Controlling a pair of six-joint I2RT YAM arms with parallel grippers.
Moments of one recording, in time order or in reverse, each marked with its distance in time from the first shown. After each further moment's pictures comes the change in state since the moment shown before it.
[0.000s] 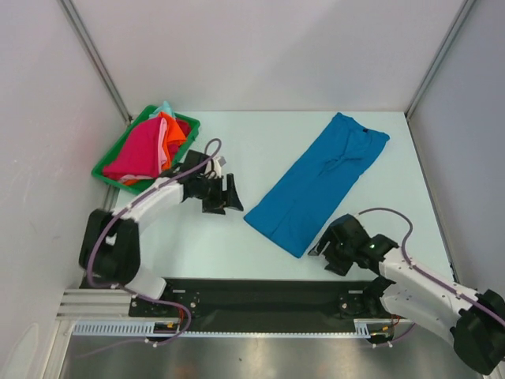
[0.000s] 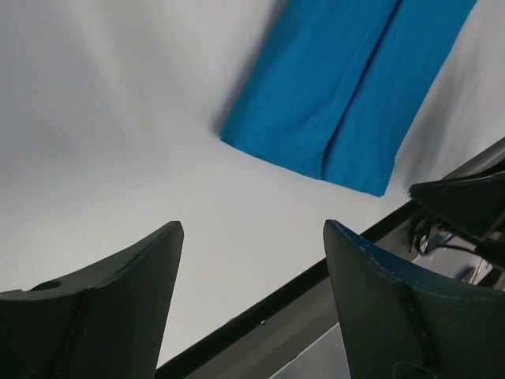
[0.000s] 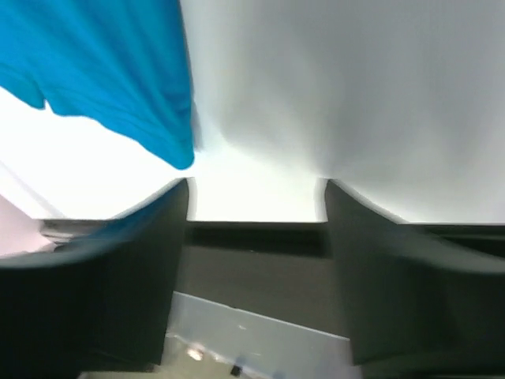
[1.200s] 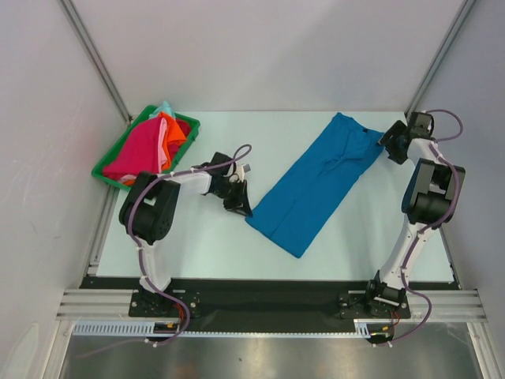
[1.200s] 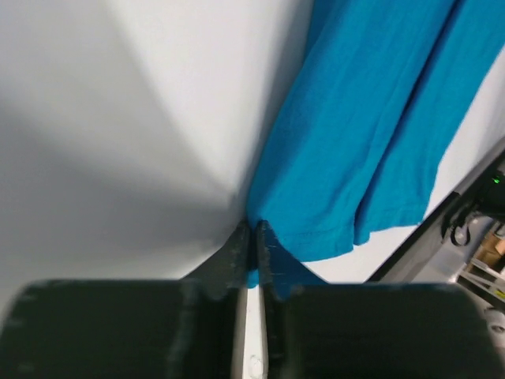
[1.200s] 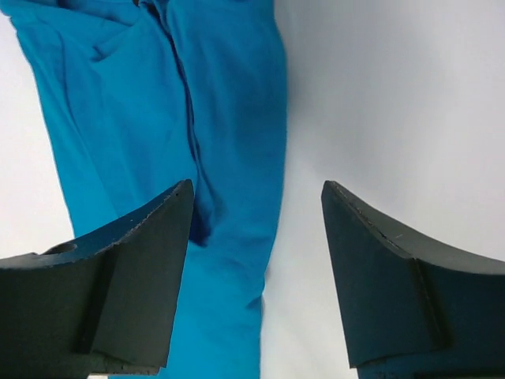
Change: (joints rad) left arm -0.078 0.490 0.156 0.163 0.142 0.127; right arm -0.970 1.204 1.203 0.286 -0.124 -0.785
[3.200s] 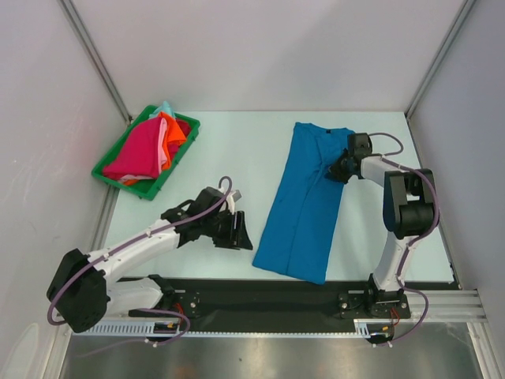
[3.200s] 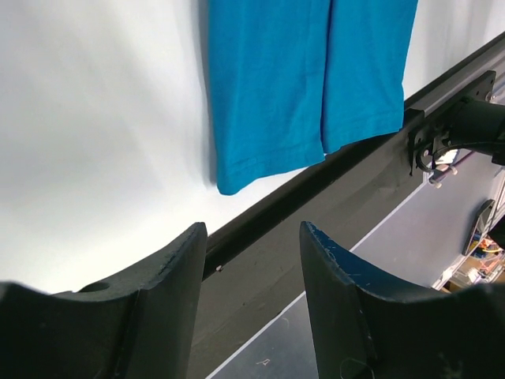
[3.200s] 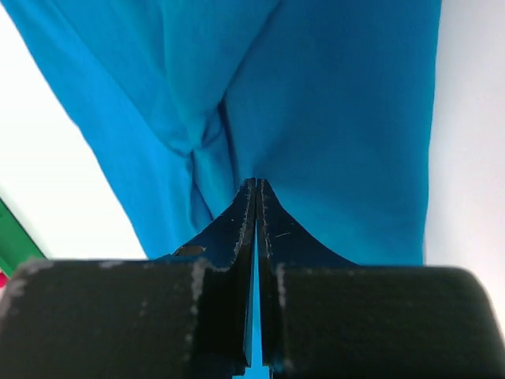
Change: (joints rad) left arm -0.283 -0.773 -0.452 -0.076 -0.222 -0.339; right arm 0.370 -0.176 -0.378 0.051 -0.018 0.282
